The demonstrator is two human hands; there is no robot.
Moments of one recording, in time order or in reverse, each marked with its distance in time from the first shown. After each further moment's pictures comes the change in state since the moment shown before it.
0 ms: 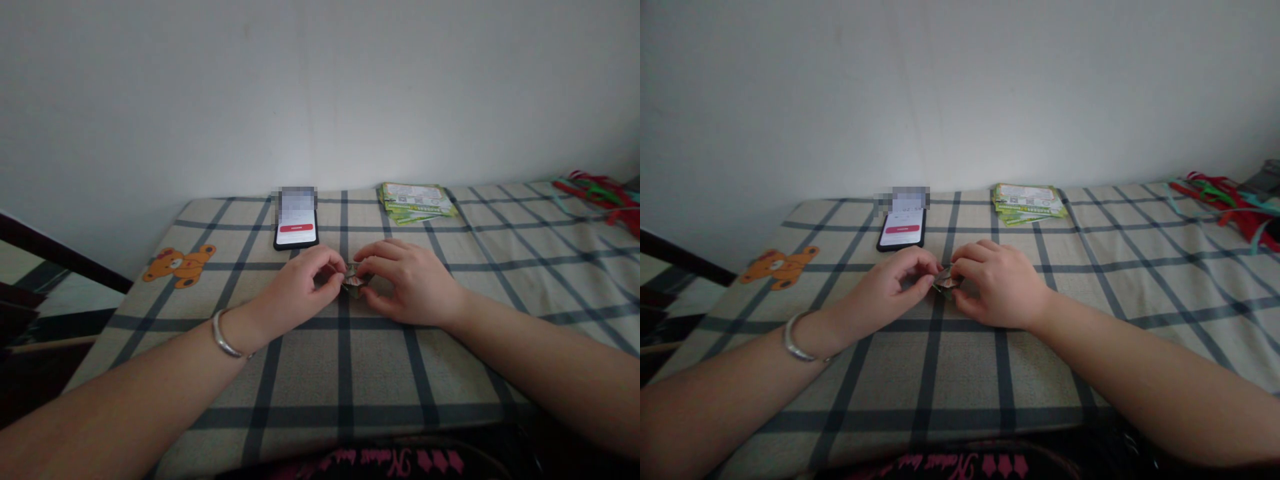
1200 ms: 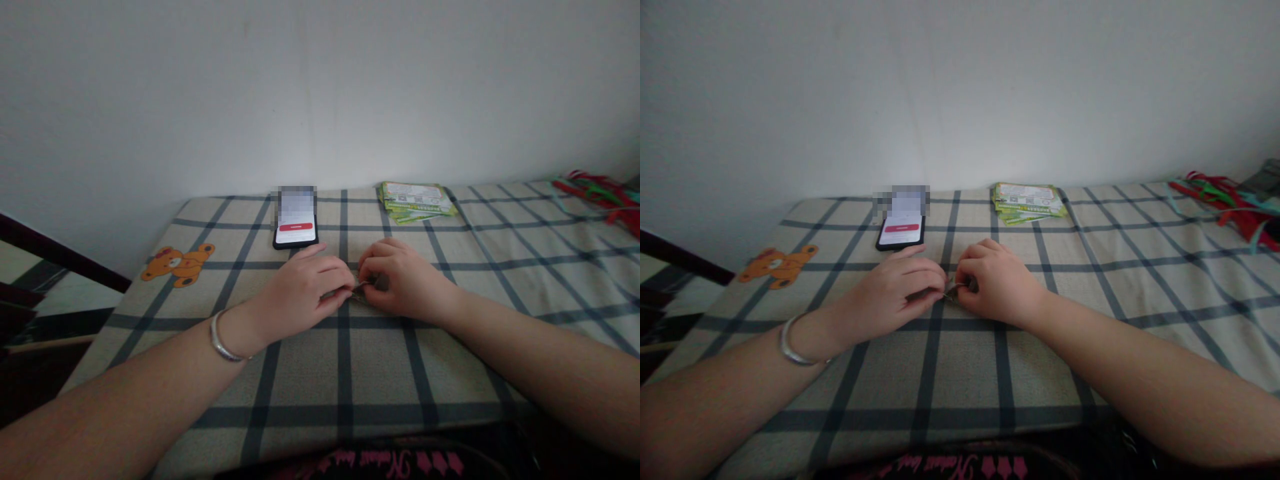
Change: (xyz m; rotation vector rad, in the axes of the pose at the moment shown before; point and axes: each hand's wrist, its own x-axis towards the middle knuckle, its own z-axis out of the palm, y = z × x) left_hand 0.000 0.001 -0.004 0.356 -0.177 0.272; right_hand 0.004 0.005 0.011 0.098 -0.078 0.121
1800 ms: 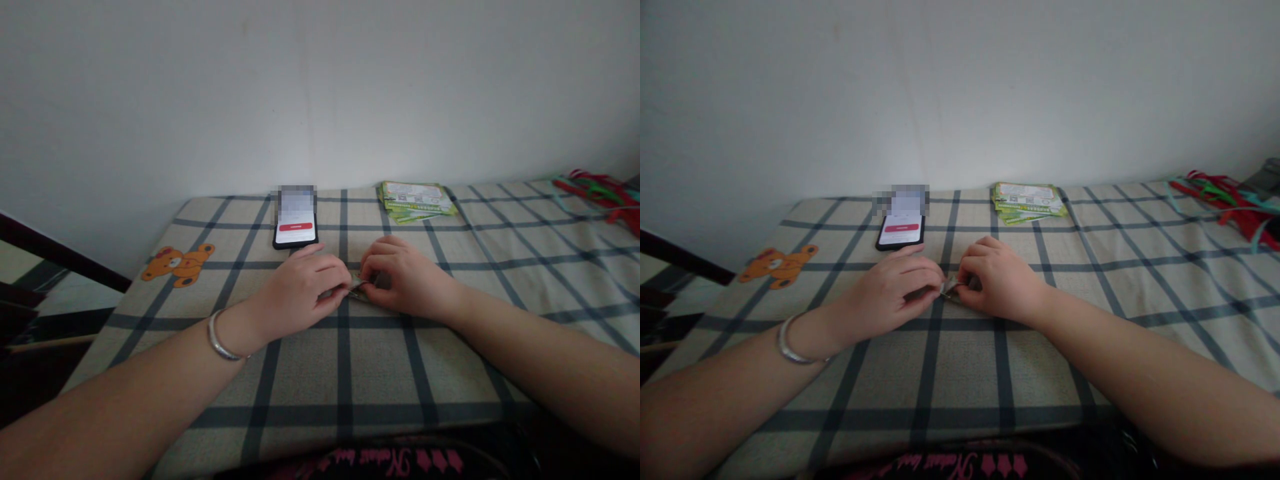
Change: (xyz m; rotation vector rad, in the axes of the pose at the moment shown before) left_hand -0.001 -0.001 -0.001 0.021 0.019 0.002; right_hand 0.000 0.008 -0.003 0.019 0.003 -0.078
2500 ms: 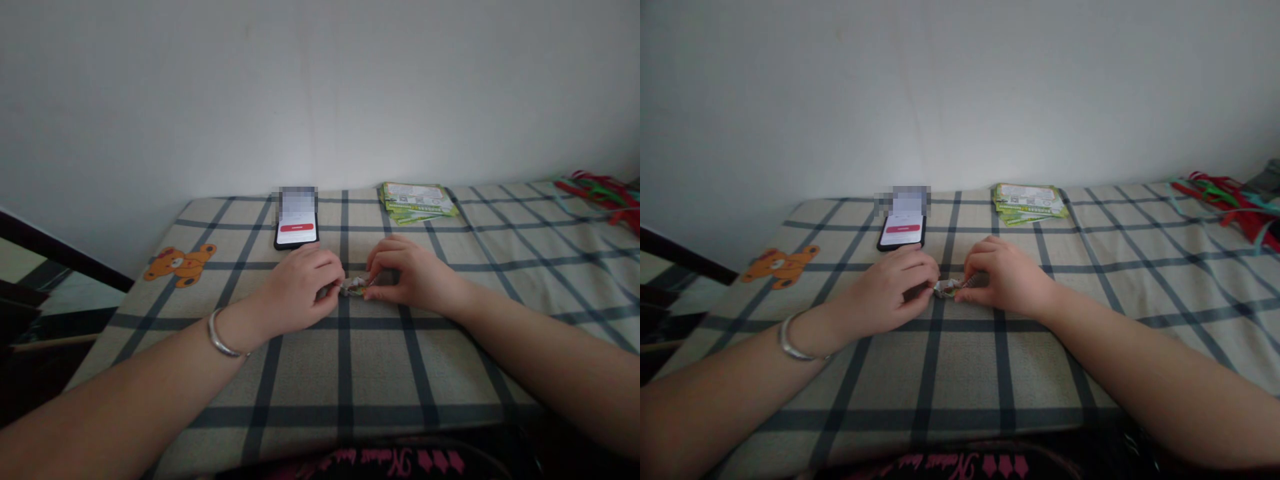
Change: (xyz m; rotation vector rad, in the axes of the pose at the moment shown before) left_hand 0.001 -0.002 -0.002 0.063 -0.030 -0.053; right_hand -0.004 0.012 -0.006 0.110 0.034 -0.031
